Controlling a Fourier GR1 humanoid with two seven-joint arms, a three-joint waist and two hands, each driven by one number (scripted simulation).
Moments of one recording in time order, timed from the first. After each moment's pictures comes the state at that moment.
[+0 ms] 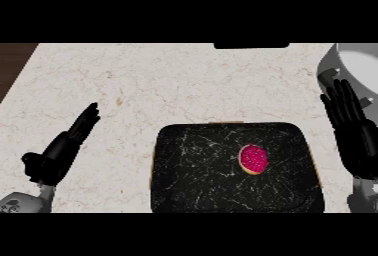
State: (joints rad) left arm -0.10 0.54 -0.31 -1.42 0.32 0.07 -0.14; right arm -0.08 -0.38 0.03 -1.65 -0.35 -0.12 -0.02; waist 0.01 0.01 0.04
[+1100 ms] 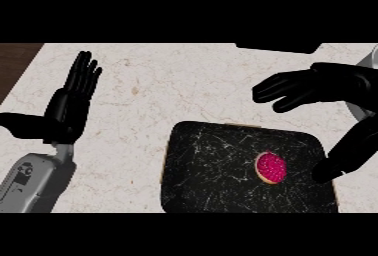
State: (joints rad) left arm -0.34 0.38 -0.19 -1.47 0.39 0.24 -0.10; right arm -0.67 -0.65 0.24 -1.58 -0.26 0.76 -0.44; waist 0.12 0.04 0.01
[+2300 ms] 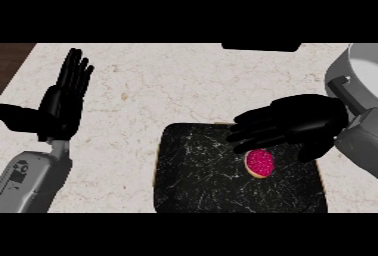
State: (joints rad) left arm -0.35 0.38 -0.15 -1.46 0.36 0.29 -0.05; right arm -0.80 -0.83 0.78 -1.41 0.39 0.39 -0.88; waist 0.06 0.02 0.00
